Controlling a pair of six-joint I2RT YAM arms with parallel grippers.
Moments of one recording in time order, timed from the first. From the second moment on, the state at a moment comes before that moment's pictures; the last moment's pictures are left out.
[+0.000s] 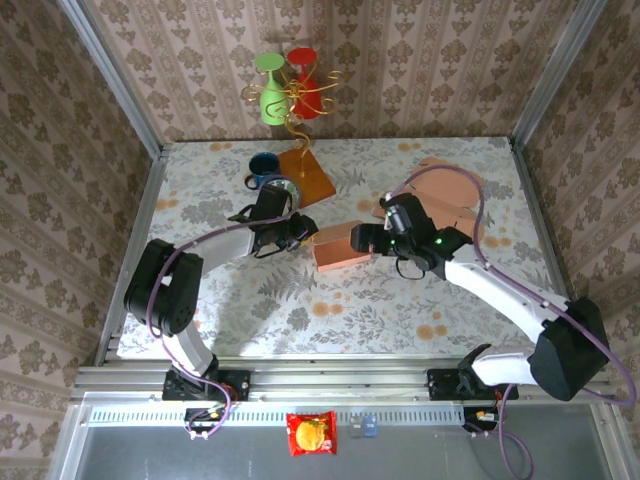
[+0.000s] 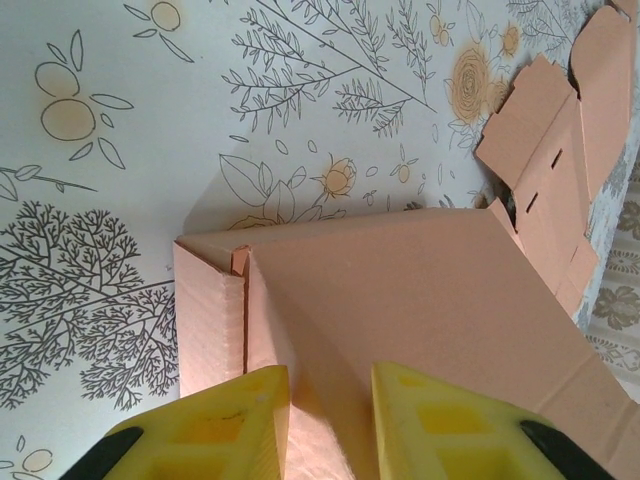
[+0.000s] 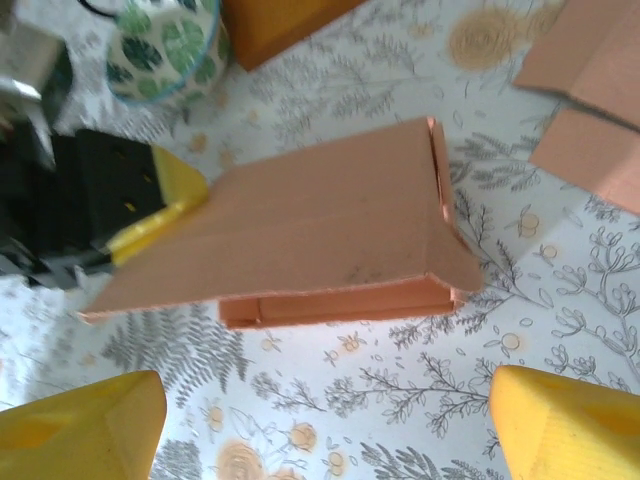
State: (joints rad) left arm -0.52 1.71 1.03 -0.17 0.37 -0.97; right arm 0.54 1.29 1.00 -0.48 -0.02 0.58
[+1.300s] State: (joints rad) left arm -0.52 1.72 0.98 -0.20 0.36 -0.90; right arm 0.32 1.87 1.30 -0.74 -0.36 0.52
